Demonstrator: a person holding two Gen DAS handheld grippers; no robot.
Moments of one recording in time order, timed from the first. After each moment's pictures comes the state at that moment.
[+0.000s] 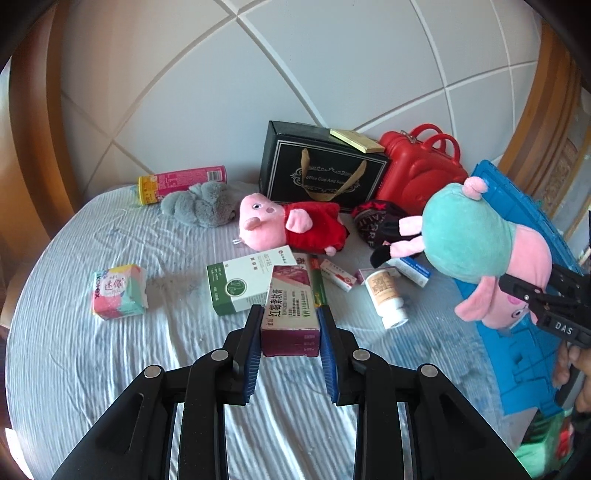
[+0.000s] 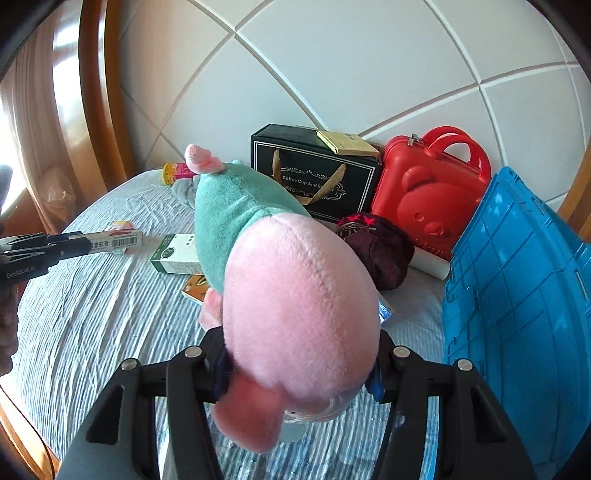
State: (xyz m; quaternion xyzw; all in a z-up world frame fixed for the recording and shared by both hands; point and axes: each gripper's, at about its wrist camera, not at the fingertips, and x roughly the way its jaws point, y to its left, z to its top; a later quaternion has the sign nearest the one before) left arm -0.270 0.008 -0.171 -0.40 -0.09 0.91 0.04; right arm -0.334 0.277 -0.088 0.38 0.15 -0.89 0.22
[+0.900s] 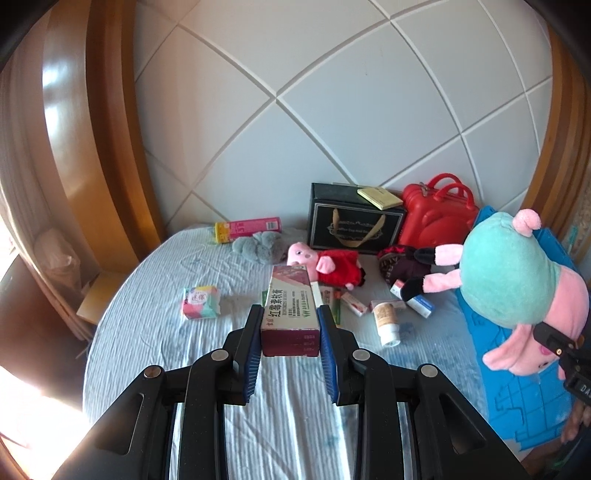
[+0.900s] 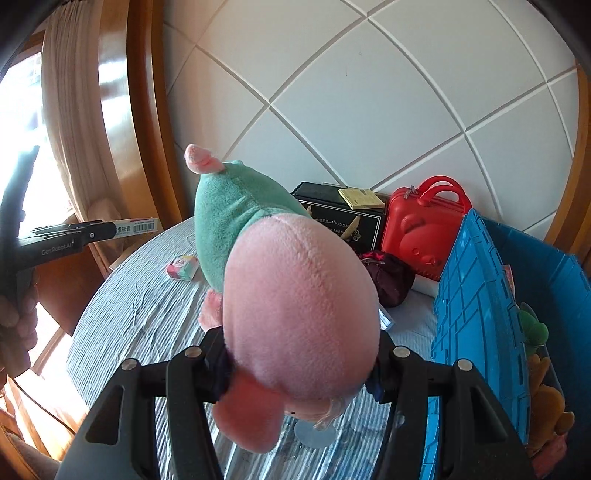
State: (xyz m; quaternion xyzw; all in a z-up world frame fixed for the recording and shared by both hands) left arm -0.169 0.067 -0.014 -0.36 -0.06 0.93 -0.10; right arm -0.243 0.339 0.025 0.32 0.10 -0.90 0.29
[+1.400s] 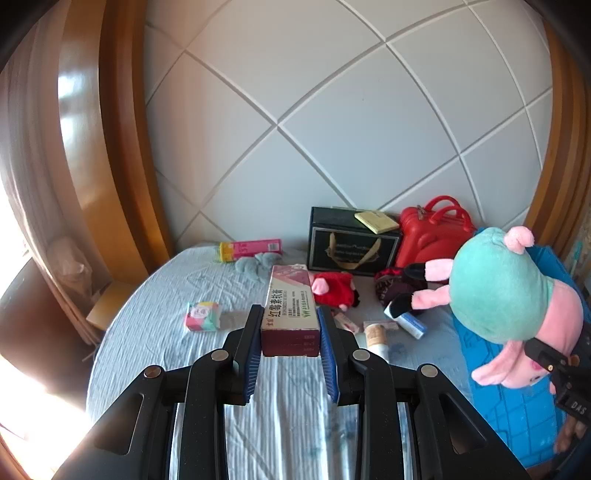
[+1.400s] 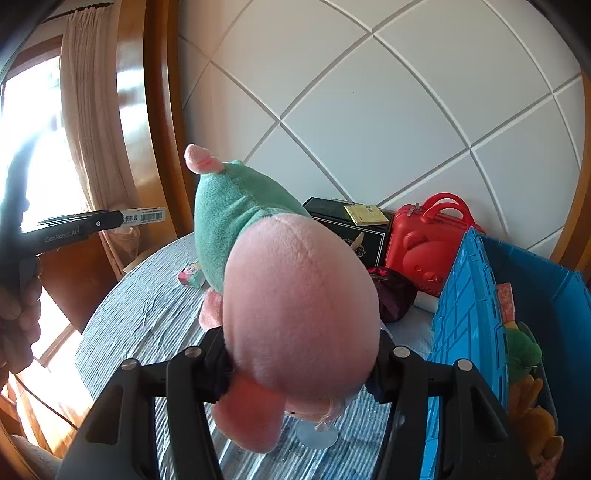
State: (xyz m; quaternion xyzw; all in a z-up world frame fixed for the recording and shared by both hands) left arm -0.163 0.108 0.018 -0.32 -0.06 0.93 -0.13; right arm -0.253 0.373 0.043 0.29 0.10 -0.89 0.33
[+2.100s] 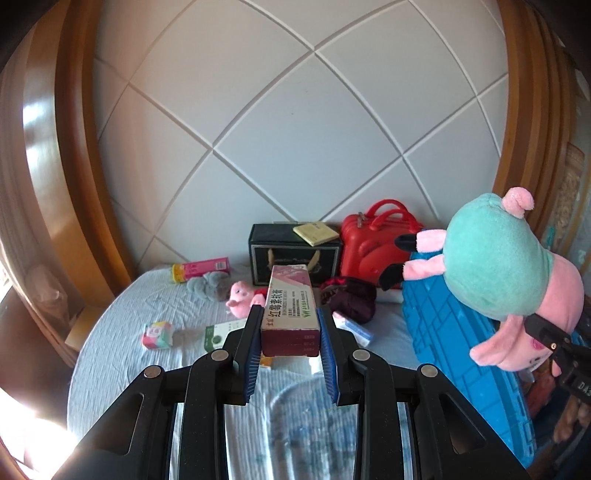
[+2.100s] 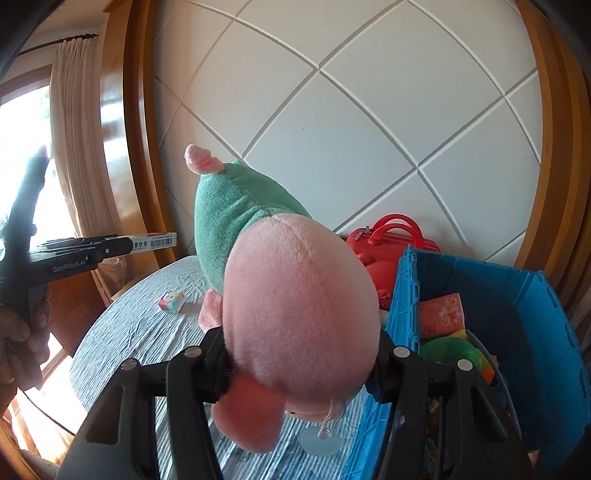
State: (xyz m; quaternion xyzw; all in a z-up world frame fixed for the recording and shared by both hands) left arm -0.188 0.226 0.055 -0.31 -0.04 0.95 -0.07; right arm -0.262 0.490 0.086 0.25 0.06 -0.92 0.28
